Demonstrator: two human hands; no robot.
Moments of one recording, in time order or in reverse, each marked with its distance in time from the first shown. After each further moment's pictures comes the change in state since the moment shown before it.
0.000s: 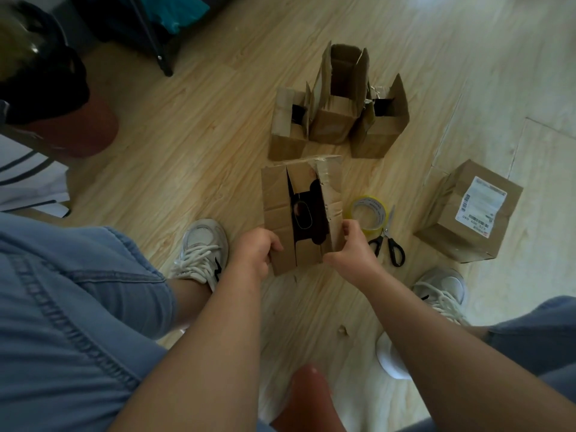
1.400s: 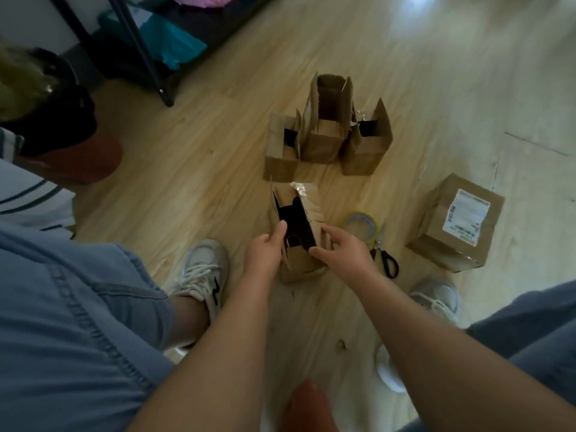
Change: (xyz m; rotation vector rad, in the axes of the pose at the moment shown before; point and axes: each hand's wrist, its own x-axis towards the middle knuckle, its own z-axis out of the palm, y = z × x) left_hand -0.029 0.007 0.020 0.355 0.029 0.296; right_hand 0.001 -0.014 -0.012 -0.062 0.075 -0.063
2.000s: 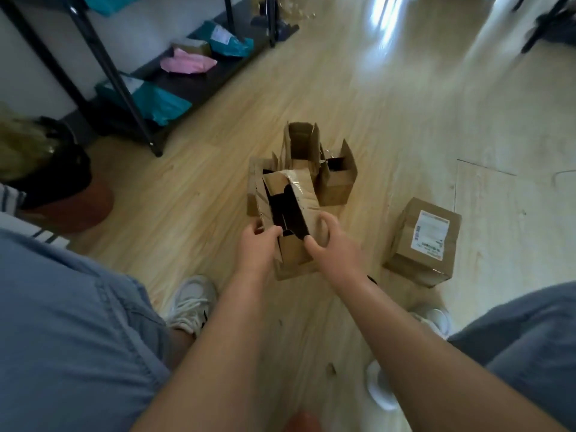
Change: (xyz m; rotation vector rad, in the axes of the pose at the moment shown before) left_hand -0.039 0.070 0.006 -0.103 0.008 0.211; right_hand -0.030 -0.039 -0.043 0.005 0.281 -0.220
